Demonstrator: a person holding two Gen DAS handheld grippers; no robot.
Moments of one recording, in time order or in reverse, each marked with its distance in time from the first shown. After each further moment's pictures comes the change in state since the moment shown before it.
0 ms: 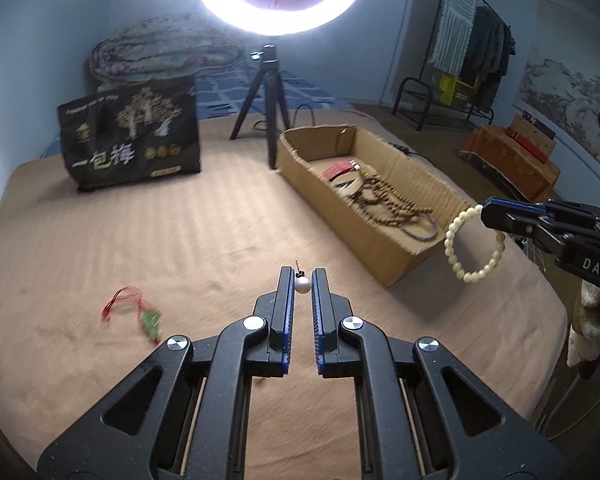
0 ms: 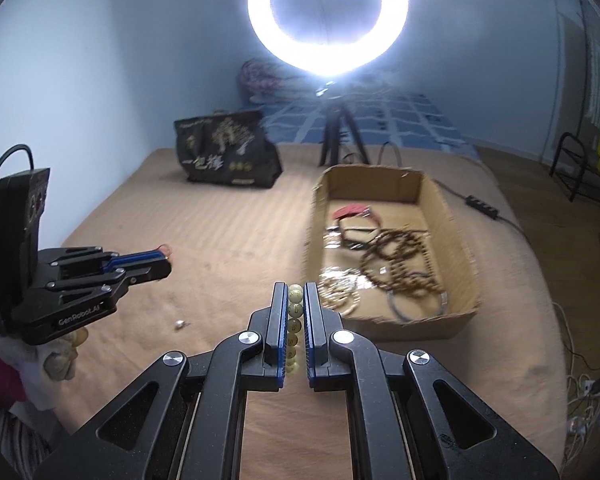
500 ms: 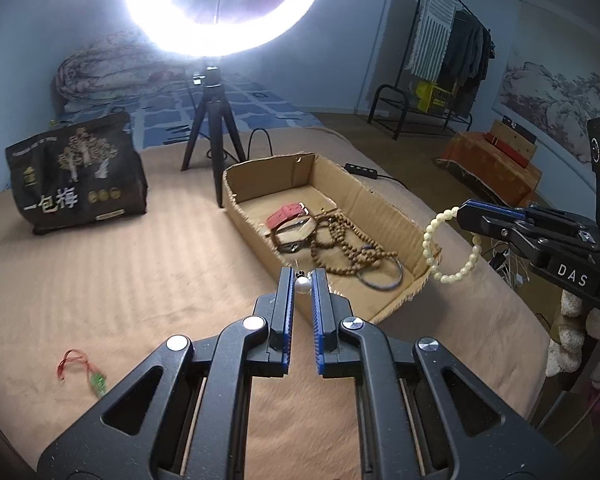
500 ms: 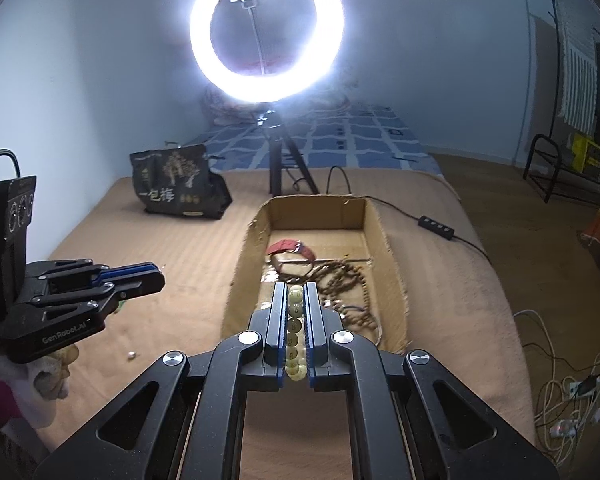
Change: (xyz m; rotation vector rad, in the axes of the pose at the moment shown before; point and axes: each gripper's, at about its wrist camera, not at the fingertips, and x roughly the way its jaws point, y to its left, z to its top) left arm 0.036 -0.043 0.049 0.023 -0.024 -0.075; right arm -0.004 -0.054 0.023 0.038 -0.055 -0.082
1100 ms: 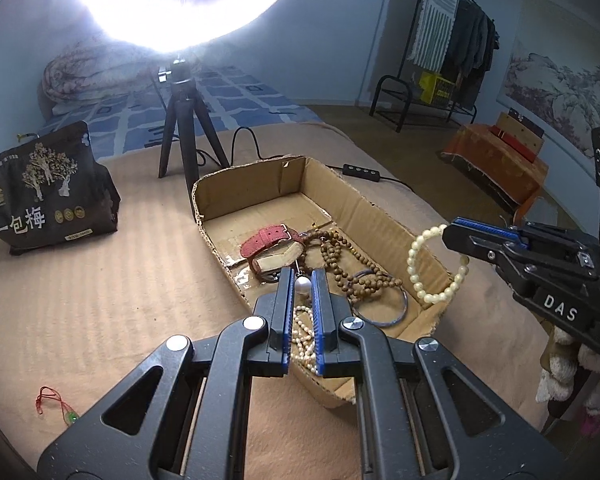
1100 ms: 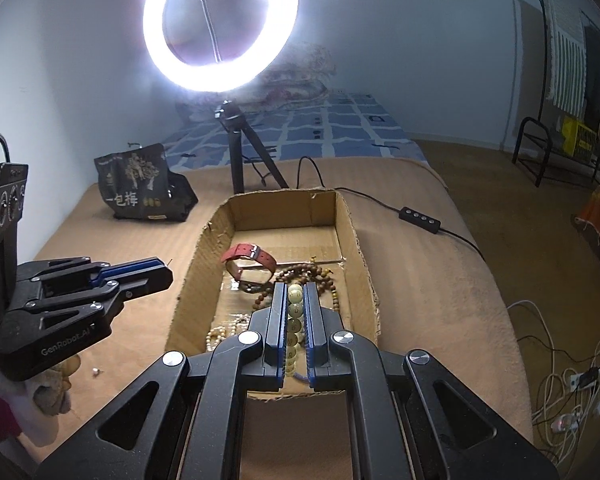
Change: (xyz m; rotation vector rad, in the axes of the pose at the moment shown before) left arm 0.059 -0.017 0.026 0.013 0.033 0.019; right arm 0.039 -0.035 0.005 0.052 0.033 -0.037
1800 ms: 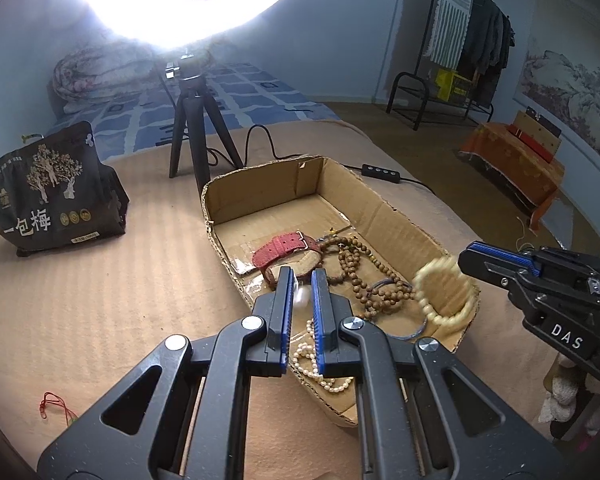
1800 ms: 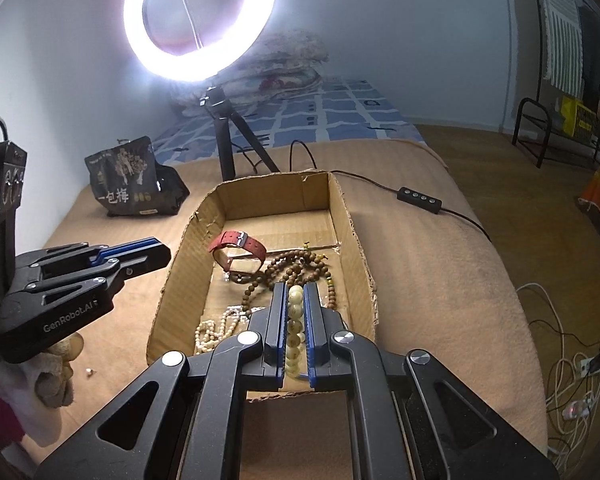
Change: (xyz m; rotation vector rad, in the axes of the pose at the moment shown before) left arm 0.015 0.001 0.008 -0.006 0.011 0.061; right arm 0.014 -0.011 -0.005 0.050 0.032 0.007
